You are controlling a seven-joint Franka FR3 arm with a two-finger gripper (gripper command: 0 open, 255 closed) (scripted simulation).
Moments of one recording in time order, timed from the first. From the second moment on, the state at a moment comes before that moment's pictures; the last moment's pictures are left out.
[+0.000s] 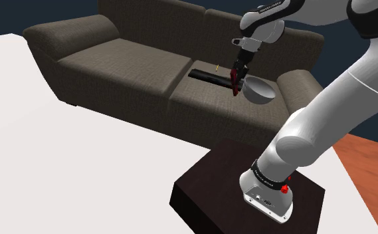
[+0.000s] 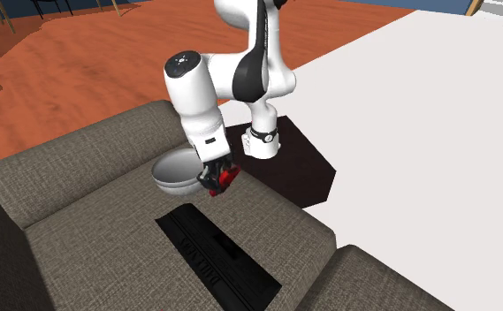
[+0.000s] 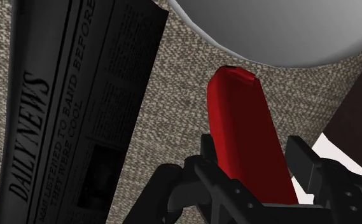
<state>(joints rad) 0.01 -0.18 -0.68 -2.26 -0.01 2.01 -1.46</state>
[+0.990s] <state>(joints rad) 0.06 -0.05 -0.62 -2.10 0.01 1.87 -1.33</state>
